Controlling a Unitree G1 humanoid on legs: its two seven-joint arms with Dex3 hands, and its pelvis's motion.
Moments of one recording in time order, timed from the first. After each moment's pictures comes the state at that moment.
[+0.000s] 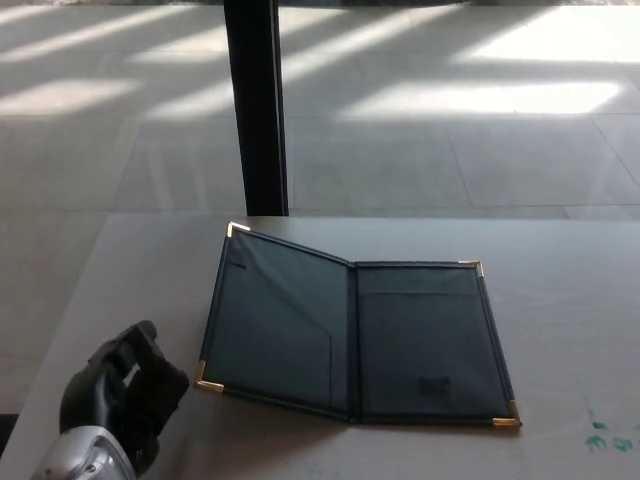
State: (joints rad) left_arm -0.19 -0.09 0.31 -0.29 -0.34 0.90 0.17; right_arm 0.30 -0.41 -0.73 0.33 0.37 0.15 0.15
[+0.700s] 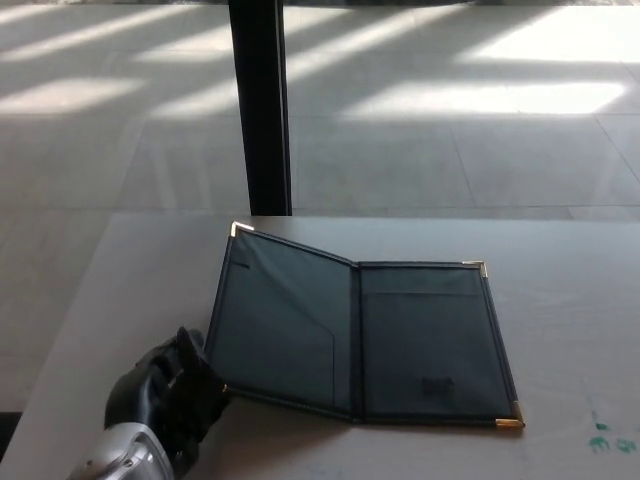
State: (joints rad) left_arm -0.19 -0.09 0.24 -0.21 -0.42 0.91 0.24; right_arm 0.28 -0.41 -0.72 0.32 0.36 0.15 0.15
